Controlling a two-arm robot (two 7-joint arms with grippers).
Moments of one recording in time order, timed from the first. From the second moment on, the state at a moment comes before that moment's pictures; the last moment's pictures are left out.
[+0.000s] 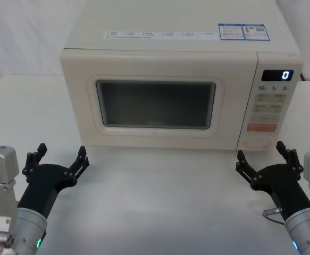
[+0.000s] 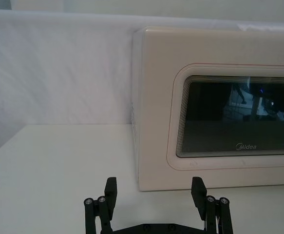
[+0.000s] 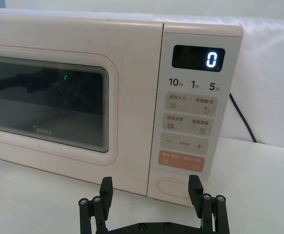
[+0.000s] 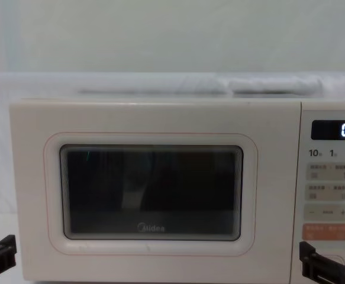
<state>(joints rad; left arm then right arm) 0.27 0.24 0.04 -1.85 -0.25 -0.02 -0.02 -0.17 0.19 -0.26 -1.77 0.07 -0.06 -0.03</state>
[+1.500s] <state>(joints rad) 0.27 0.24 0.04 -1.85 -0.25 -0.02 -0.02 -0.17 0.19 -0.26 -1.77 0.07 -0.06 -0.03</state>
